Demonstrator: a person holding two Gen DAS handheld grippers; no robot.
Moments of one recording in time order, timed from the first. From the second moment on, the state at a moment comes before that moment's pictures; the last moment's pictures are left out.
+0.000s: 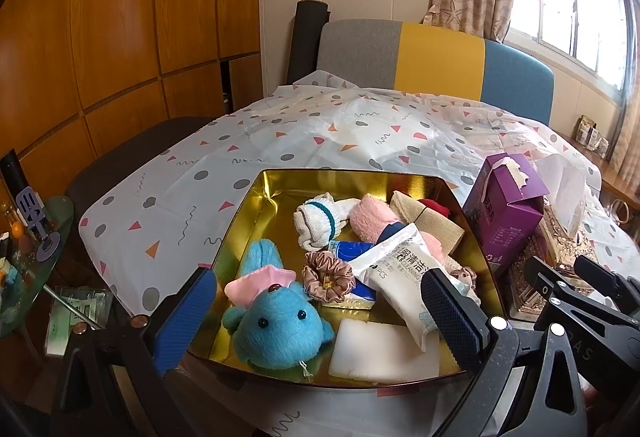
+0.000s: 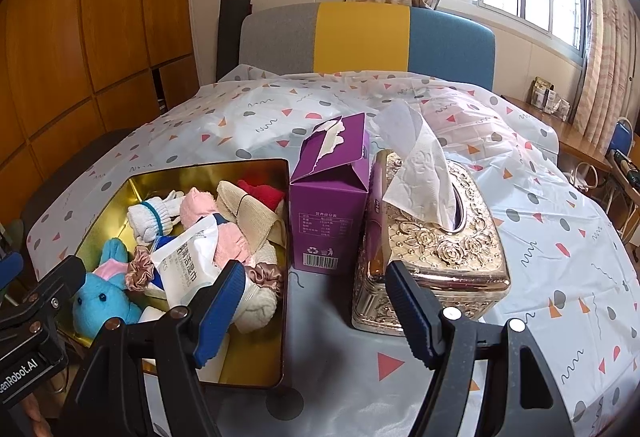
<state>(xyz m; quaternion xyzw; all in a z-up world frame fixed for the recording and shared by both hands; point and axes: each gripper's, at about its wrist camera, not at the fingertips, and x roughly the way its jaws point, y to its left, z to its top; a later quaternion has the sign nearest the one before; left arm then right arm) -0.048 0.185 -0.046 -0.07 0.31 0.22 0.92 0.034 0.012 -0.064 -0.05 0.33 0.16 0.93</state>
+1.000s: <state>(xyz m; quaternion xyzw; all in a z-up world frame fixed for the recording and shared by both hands) -0.047 0.184 -0.047 -0.07 0.31 0.21 0.92 0.034 0.012 -0.066 -0.06 0.33 0.16 0.93</state>
